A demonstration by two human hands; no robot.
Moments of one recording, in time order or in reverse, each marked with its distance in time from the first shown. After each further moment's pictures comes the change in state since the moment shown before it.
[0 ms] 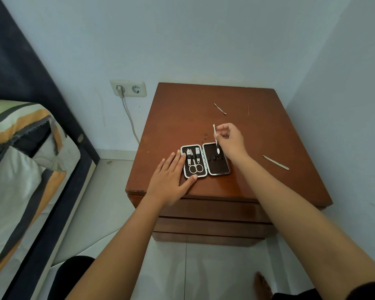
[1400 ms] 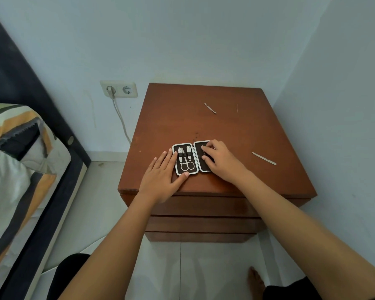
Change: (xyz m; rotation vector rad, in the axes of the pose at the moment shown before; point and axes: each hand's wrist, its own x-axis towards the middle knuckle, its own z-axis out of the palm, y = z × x) left_hand 0.000 -0.003 0.003 0.017 0.022 0.006; right_hand -0.045 0.025 -0.020 -0.727 -0.291 -0.508
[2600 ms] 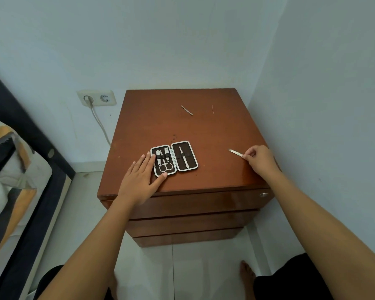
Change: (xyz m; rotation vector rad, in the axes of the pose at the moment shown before) left_hand 0.002 0.000 0.001 0.001 -0.016 -0.008; right_hand -0.069 0.104 -0.063 0.183 0.202 0.759
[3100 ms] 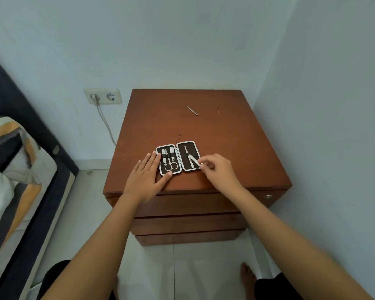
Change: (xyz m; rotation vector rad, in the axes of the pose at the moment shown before) left_hand 0.000 0.000 0.000 -0.002 -0.002 -0.002; right_hand -0.076 -0.084 0.057 0.226 -0.156 -0.361
